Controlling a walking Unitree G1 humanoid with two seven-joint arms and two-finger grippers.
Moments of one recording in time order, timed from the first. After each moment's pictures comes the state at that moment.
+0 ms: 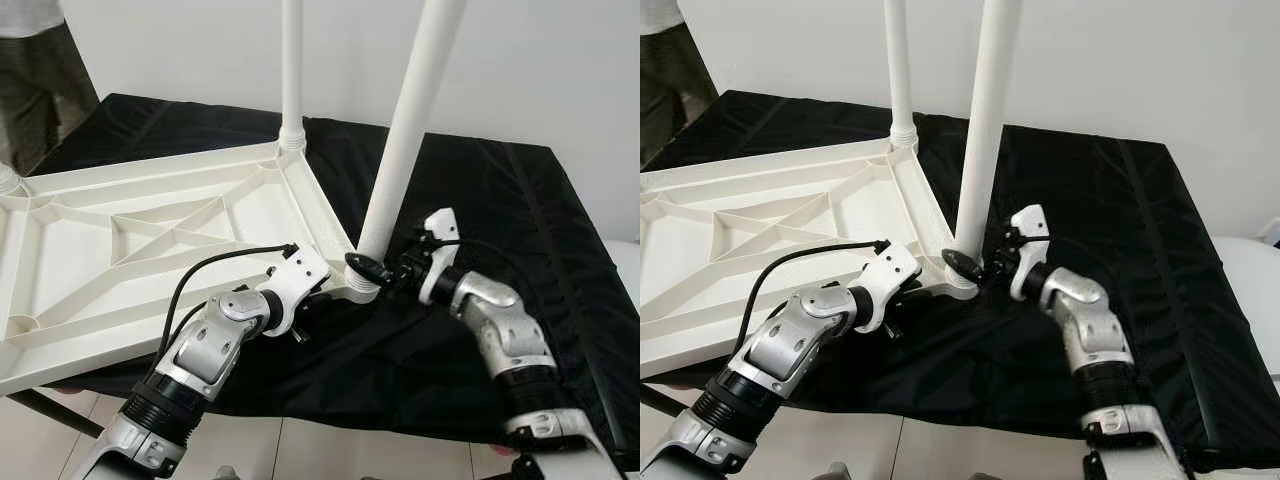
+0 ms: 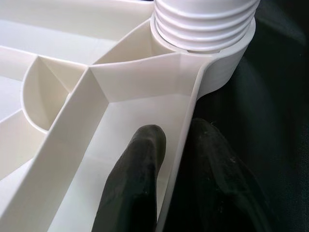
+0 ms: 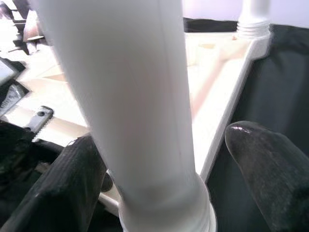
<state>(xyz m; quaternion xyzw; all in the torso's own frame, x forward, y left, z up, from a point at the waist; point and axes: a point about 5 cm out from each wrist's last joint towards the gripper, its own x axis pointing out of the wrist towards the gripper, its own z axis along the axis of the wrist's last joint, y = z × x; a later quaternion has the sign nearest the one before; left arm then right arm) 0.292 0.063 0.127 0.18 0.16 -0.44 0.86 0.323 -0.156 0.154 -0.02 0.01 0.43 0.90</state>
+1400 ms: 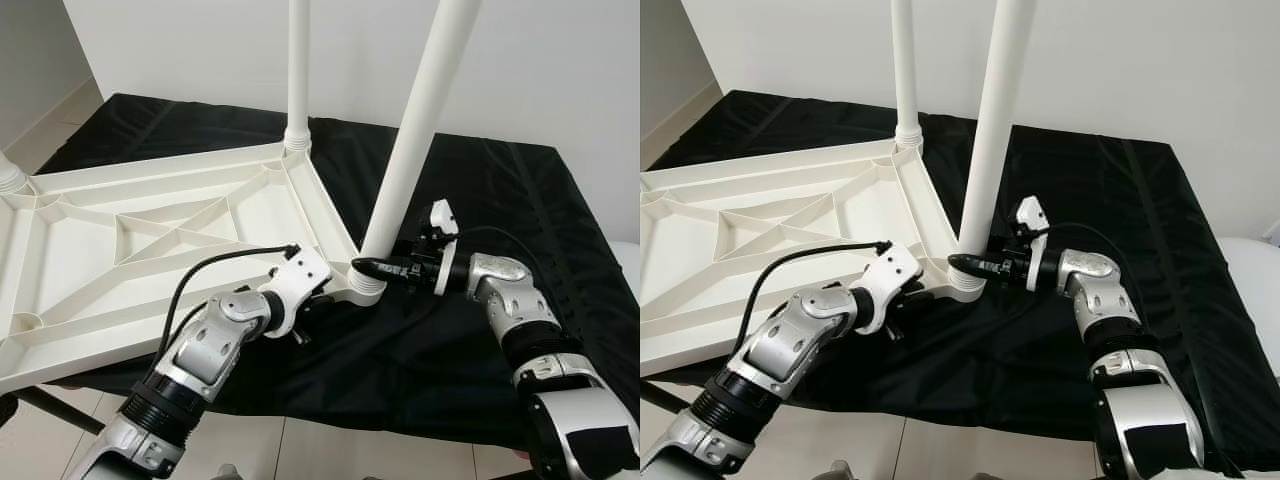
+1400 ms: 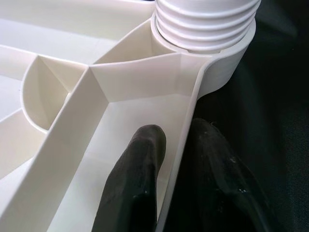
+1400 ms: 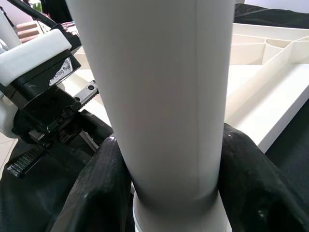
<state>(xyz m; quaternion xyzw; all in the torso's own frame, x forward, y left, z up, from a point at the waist) 0.290 0.060 0.127 0.17 0.16 -0.45 0.86 0.341 -0.164 0.152 -0.05 0.02 0.55 0.83</state>
